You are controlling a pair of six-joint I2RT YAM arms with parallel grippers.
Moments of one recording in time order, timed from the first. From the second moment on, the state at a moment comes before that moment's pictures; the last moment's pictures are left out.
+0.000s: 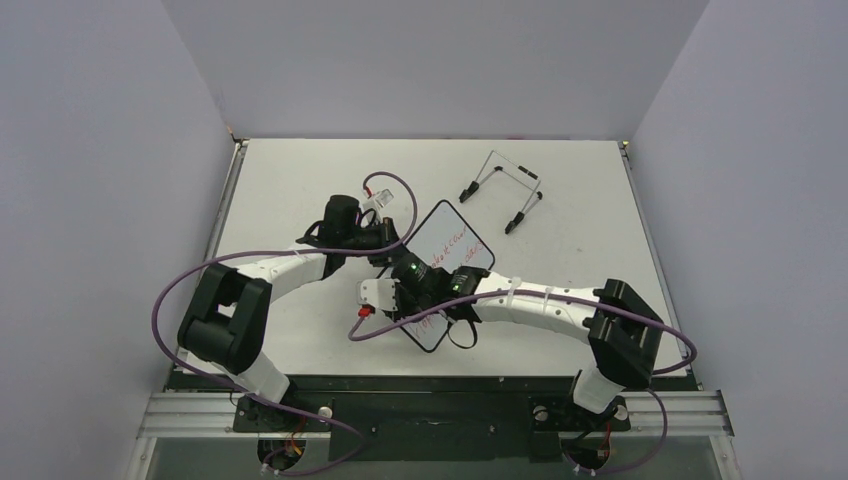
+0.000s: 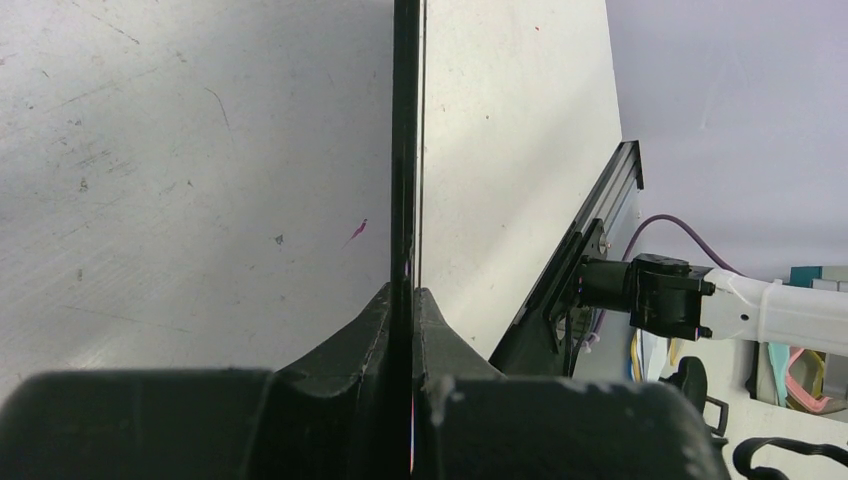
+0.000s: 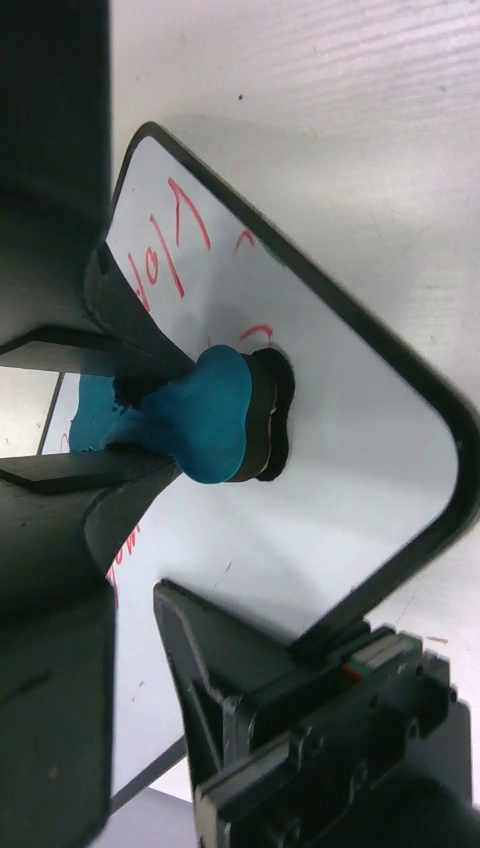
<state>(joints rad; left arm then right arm) -0.42 1.61 0.88 0.11 0.71 -0.62 1.09 1.63 1.16 -0.41 0.06 -0.67</state>
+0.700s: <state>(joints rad) -0.41 1.62 0.88 0.12 0.72 -0.62 1.15 1.63 1.12 -0.42 0.14 -0.67</state>
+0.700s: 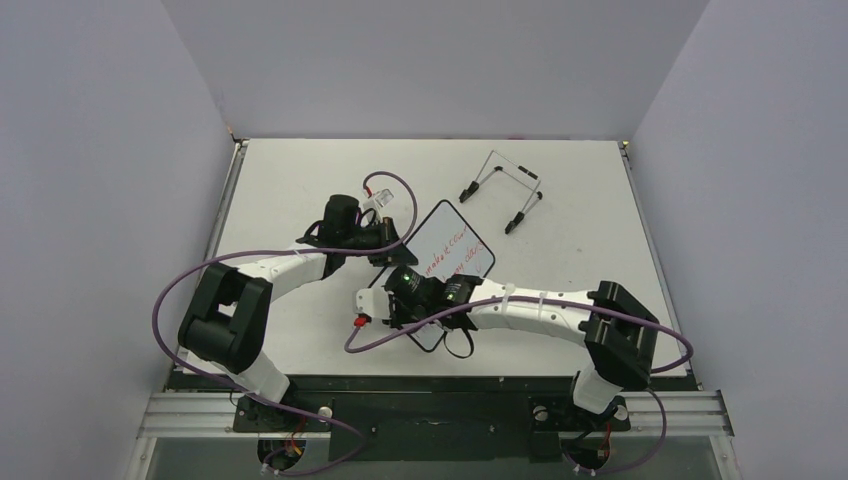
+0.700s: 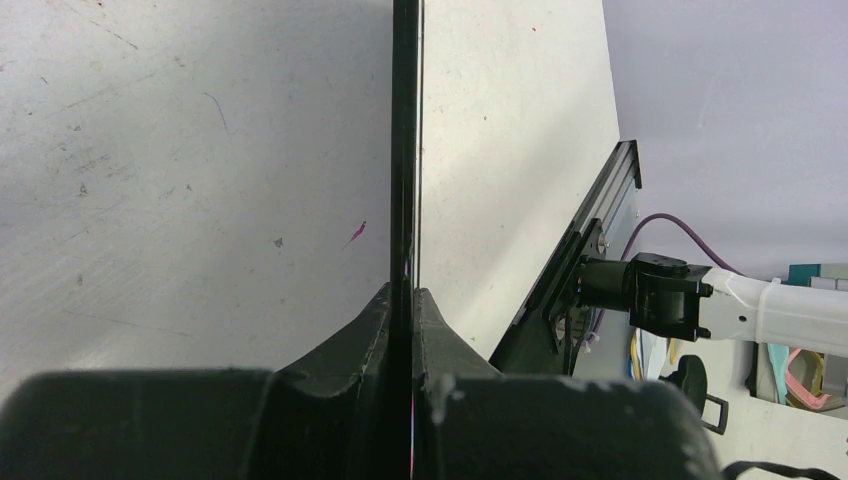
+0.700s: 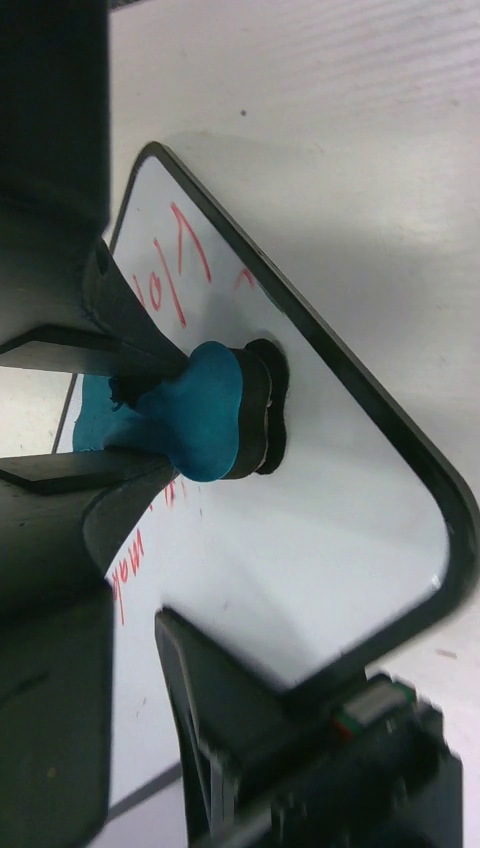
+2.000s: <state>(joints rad) -0.41 1.63 0.88 0.12 0.73 -0.62 1.05 1.67 1.19 -0.43 0.20 -0.65</state>
